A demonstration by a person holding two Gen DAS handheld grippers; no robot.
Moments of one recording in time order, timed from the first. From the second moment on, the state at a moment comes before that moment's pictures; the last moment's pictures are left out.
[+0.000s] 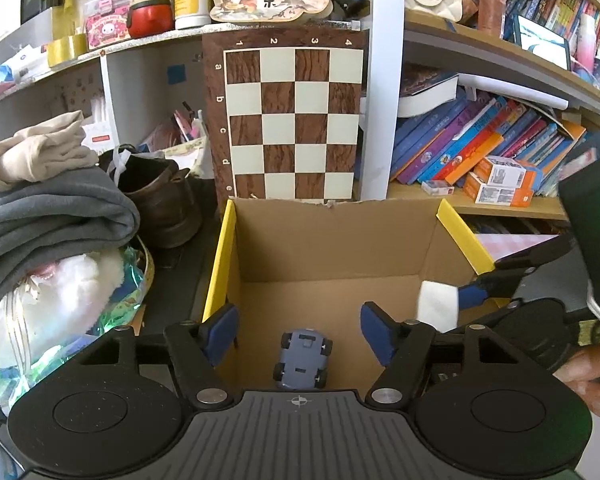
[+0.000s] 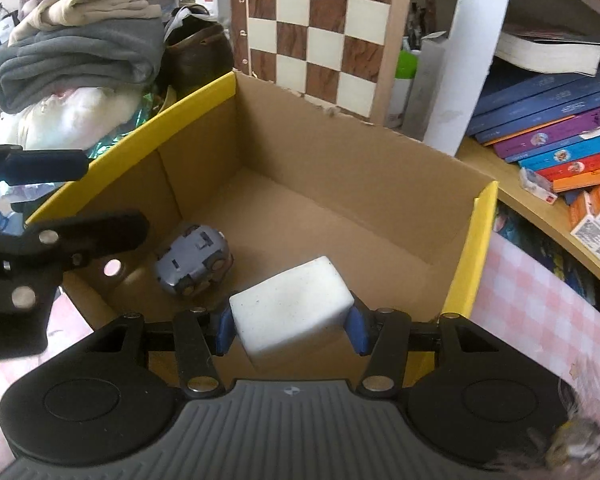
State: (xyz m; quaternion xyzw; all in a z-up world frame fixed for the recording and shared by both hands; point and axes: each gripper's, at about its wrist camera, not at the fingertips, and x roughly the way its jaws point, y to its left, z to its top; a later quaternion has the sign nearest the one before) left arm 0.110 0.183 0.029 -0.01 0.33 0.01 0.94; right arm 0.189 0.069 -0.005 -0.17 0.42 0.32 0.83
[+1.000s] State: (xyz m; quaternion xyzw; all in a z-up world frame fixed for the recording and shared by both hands) left arm 0.104 0.186 0.027 -0.01 0.34 0.02 0.94; right arm 0.195 0.074 -0.017 -0.16 0.44 0.33 0.82
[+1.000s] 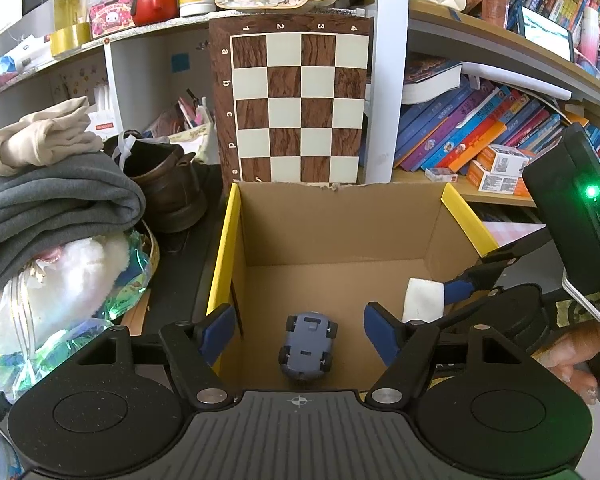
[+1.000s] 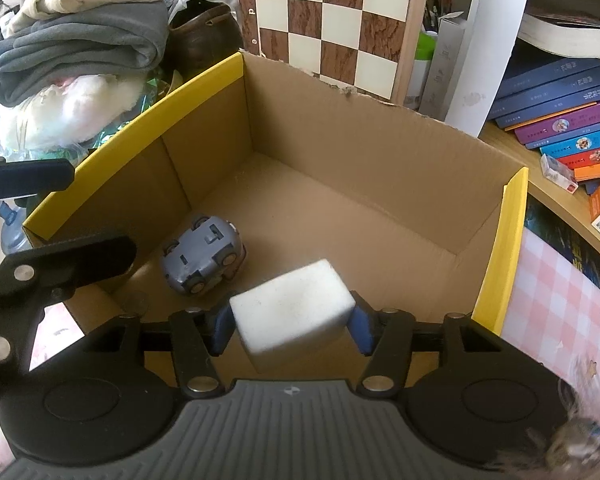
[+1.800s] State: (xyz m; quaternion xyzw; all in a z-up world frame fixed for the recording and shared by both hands) left arm 0.079 0.183 0.051 -0.02 0.31 0.01 0.95; right arm 0.167 0.057 0.024 -0.15 0.38 0.31 0.86
